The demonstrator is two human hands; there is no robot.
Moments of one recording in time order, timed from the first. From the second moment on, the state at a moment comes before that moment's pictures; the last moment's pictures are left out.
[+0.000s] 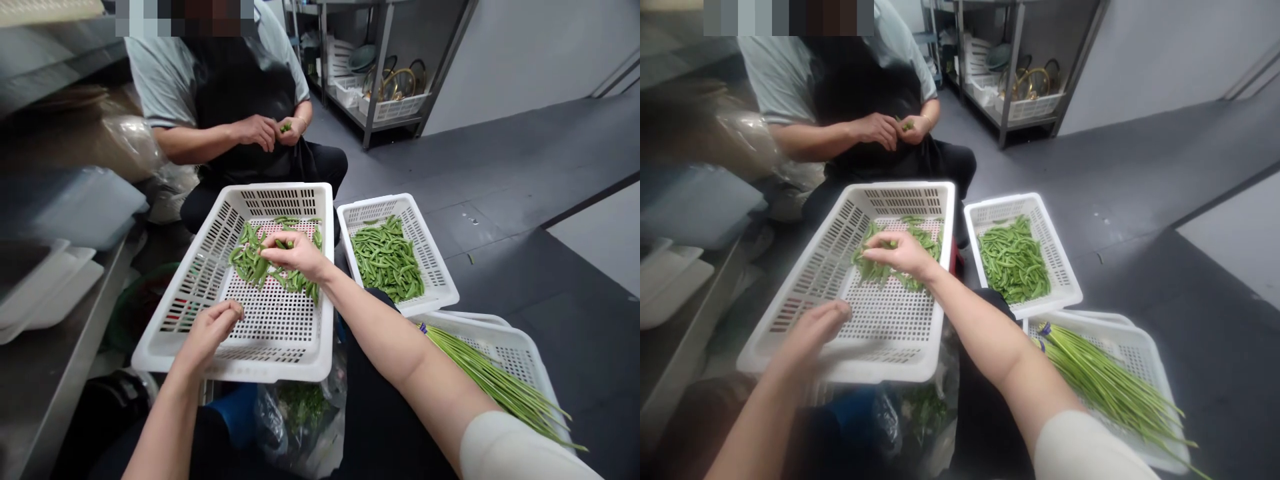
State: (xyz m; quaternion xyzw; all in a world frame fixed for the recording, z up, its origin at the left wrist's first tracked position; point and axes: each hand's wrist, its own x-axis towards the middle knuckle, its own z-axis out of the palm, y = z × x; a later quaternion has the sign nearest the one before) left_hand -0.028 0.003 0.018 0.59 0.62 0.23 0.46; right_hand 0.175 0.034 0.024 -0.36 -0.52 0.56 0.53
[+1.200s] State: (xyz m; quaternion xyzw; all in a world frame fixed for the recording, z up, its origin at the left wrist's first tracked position) left_hand 0.051 0.073 -0.041 0.76 0.59 -0.02 0.28; right_hand 0.206 0.055 0.035 -0.32 -0.18 0.69 0.63
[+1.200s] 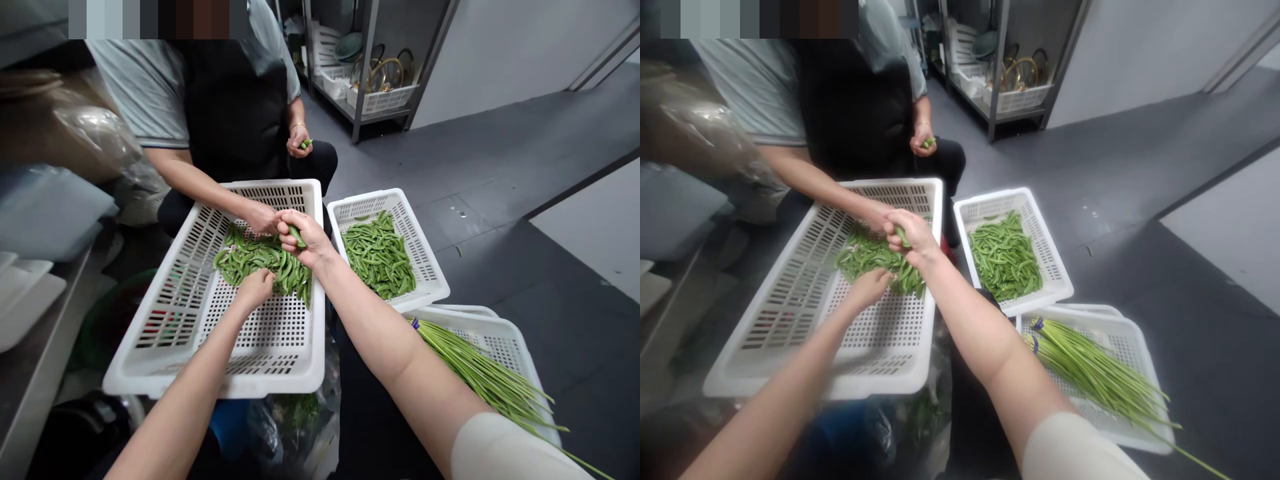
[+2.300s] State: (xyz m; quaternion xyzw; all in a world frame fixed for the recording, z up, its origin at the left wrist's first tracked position) left_hand 0.011 0.030 0.037 0.59 0.60 0.28 0.46; right_hand 0.169 0.032 0.018 -0.45 -0.80 0.23 0.31
